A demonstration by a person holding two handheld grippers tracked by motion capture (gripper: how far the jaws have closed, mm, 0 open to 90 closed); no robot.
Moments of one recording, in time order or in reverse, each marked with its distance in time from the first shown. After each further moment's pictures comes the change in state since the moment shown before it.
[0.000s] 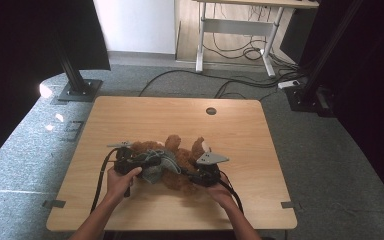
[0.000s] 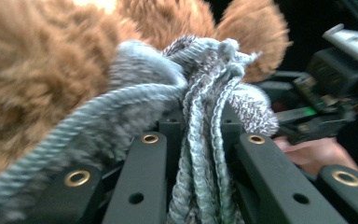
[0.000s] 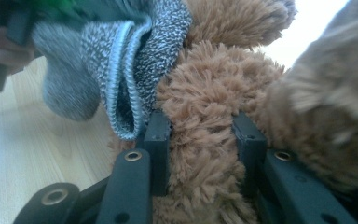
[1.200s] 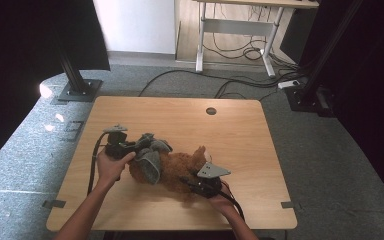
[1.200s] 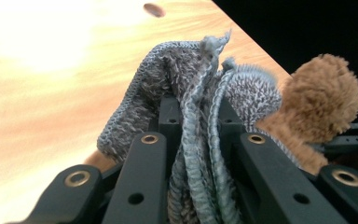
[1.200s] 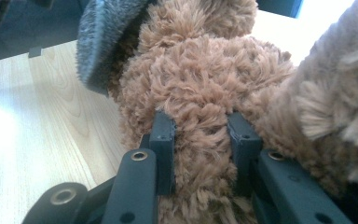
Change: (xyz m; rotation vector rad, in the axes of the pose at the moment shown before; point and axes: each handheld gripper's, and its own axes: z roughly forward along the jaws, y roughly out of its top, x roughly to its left) left arm 0.000 0.044 -0.023 0.027 0.277 0.118; right arm 0.018 -0.021 -0.011 -0.049 0.017 -0.090
